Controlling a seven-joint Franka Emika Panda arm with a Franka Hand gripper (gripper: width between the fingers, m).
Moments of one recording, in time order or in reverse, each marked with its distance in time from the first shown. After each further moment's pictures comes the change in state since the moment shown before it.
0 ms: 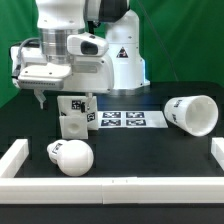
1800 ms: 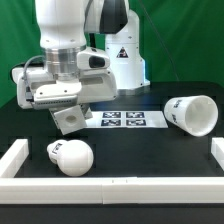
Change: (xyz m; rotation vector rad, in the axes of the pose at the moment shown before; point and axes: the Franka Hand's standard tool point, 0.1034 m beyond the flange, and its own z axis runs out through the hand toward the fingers) arm 0.018 0.007 0.034 -0.048 0.065 -0.342
